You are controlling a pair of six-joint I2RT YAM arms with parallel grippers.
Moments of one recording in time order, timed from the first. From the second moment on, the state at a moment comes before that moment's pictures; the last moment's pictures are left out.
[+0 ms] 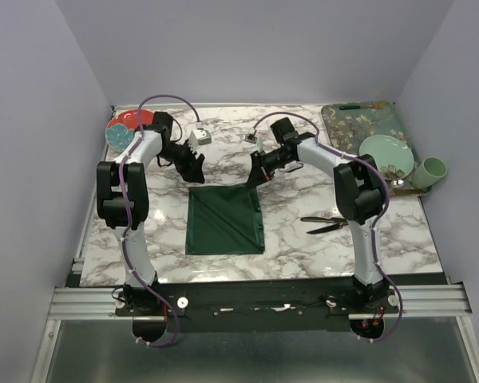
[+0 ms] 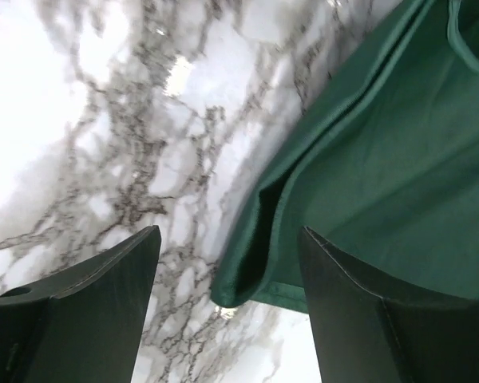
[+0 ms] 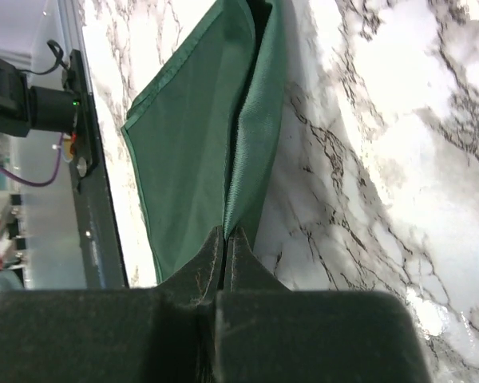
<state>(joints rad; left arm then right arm) -0.05 2.03 1.60 -0.88 0.83 0.89 0.44 2.21 1.68 -0.60 -1.03 -0.16</state>
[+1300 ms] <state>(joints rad) -0.12 2.00 1.48 -0.94 0.70 1.46 0.52 2.05 1.62 -0.64 -0.99 -0.38</state>
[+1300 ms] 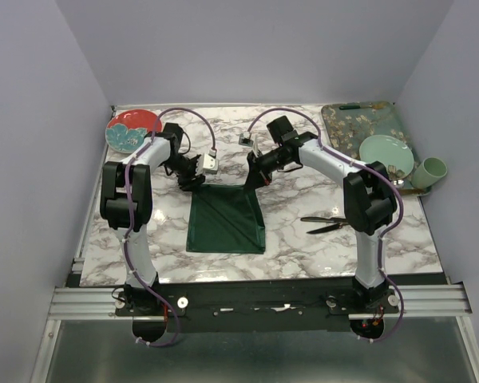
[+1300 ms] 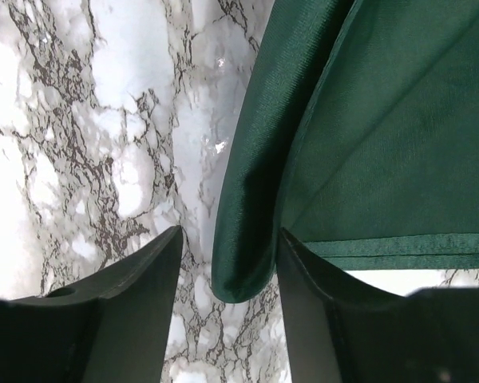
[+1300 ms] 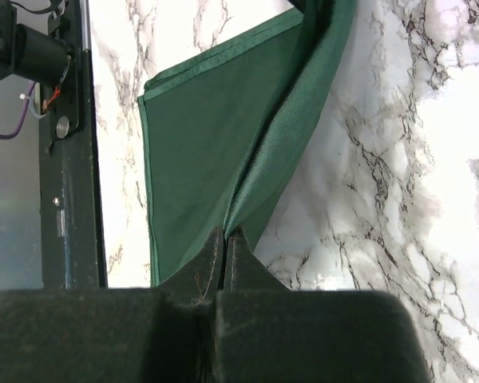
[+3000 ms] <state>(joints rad) -0.17 1.89 1.45 -0.95 0.63 1.45 0.52 1.94 1.58 -0.68 -0.95 -0.48</state>
